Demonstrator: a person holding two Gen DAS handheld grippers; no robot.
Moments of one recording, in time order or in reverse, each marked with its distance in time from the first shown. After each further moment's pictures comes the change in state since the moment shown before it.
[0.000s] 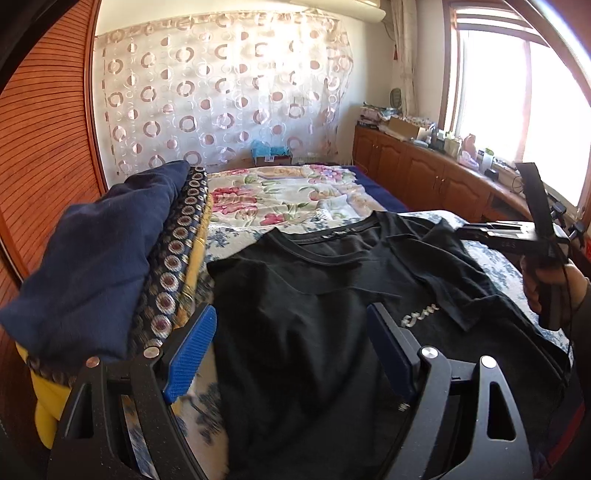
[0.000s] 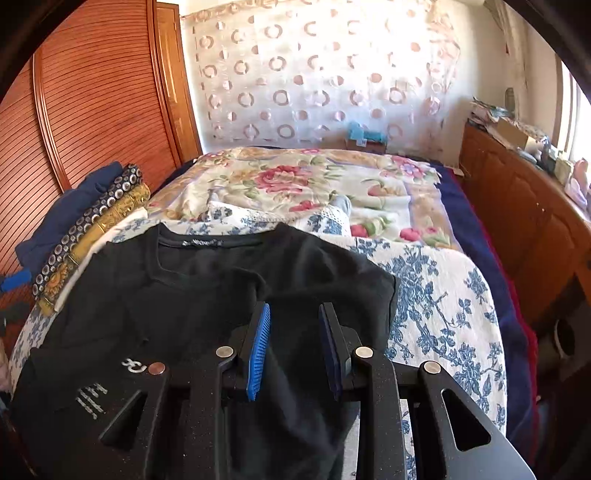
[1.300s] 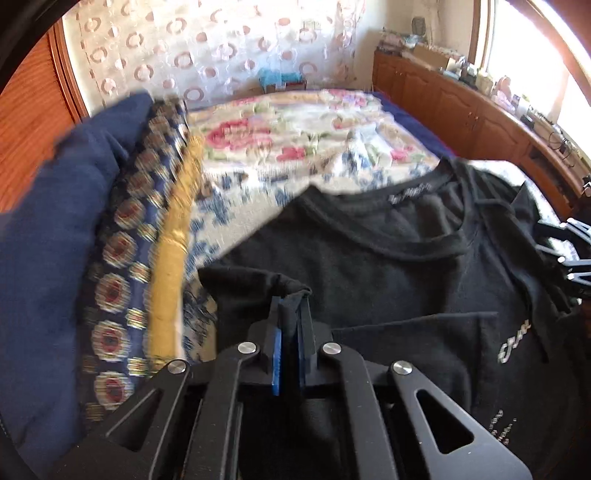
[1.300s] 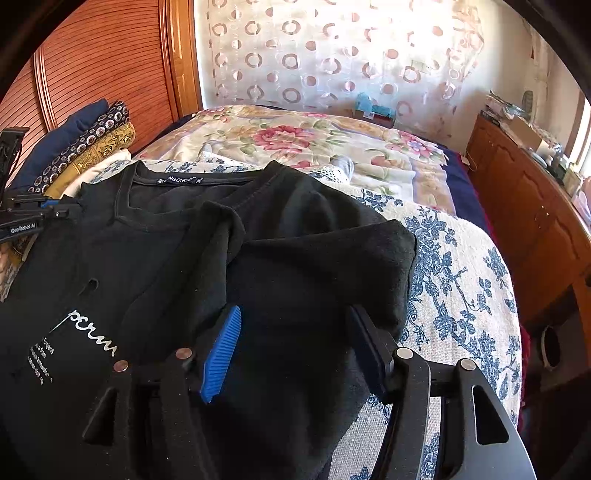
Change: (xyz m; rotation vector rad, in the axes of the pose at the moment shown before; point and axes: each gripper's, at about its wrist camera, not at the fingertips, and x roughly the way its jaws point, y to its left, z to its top) left arm 0.121 0.023 0.036 0.035 0.284 0.066; right arm 0.037 0.001 -0.008 -0.078 0.127 -0.033
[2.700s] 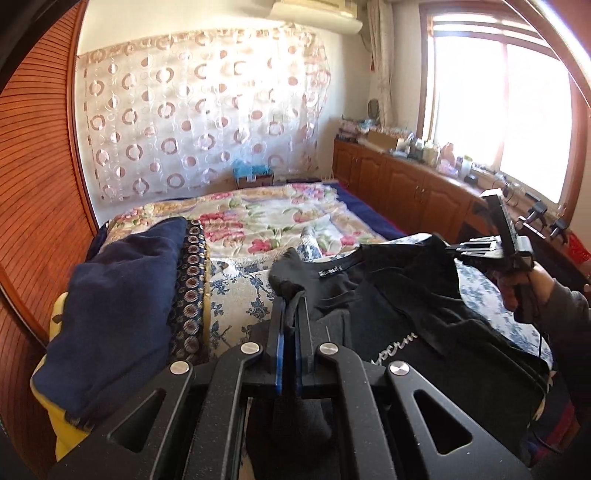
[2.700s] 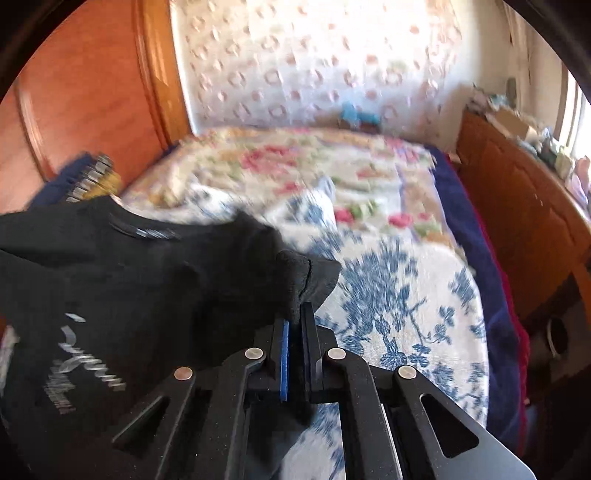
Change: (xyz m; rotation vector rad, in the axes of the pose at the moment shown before) left arm -0.163 0.000 -0.045 0.030 -0.364 -0.139; right arm -0.046 -0.032 0.029 0.070 -0.122 0.027
